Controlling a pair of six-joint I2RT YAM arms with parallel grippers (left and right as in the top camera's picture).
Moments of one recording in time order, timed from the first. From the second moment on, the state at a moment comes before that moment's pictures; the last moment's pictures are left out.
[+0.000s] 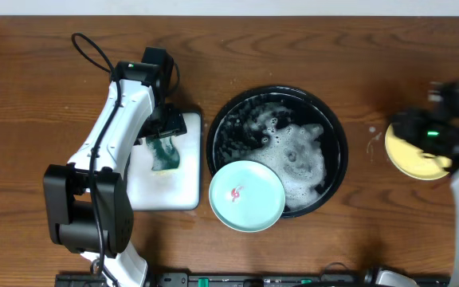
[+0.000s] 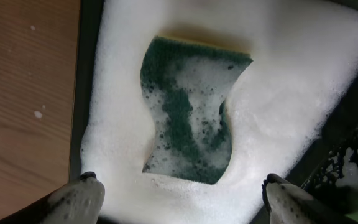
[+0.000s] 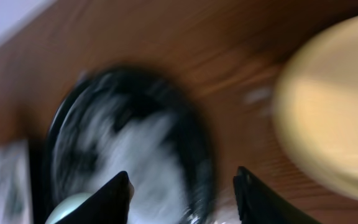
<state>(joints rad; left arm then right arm) -0.15 1.84 1.49 -1.23 -0.11 -0.45 -0.30 1.31 1.11 -0.80 -0.43 0.17</state>
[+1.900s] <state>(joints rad) -0.15 1.84 1.49 -1.21 -0.10 -0.45 0.24 1.63 0.90 -0.44 -0.04 0.05</state>
